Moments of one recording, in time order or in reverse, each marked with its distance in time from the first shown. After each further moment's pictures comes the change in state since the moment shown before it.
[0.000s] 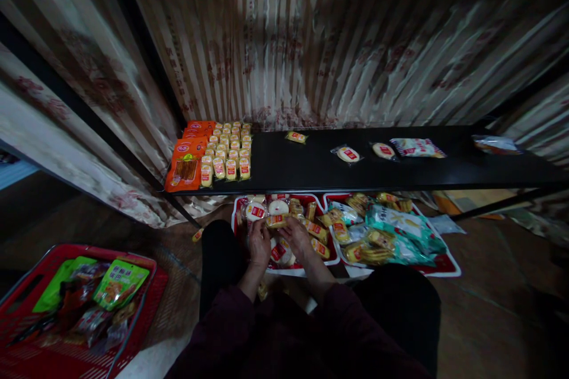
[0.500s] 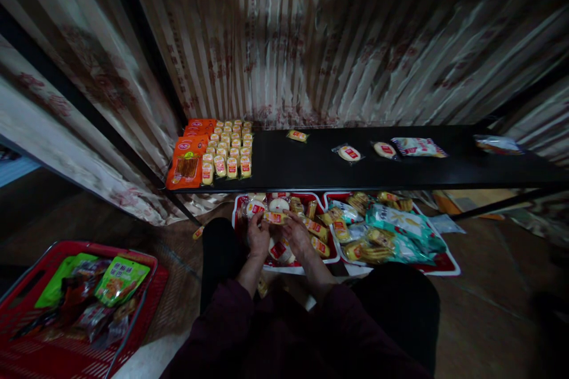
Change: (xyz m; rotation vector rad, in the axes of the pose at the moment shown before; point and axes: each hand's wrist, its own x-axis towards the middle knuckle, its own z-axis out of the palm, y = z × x) left_hand 0.014 -0.004 0.007 -0.246 0.070 -0.234; right_hand -0.011 -0.011 0.008 0.075 -0.035 0.019
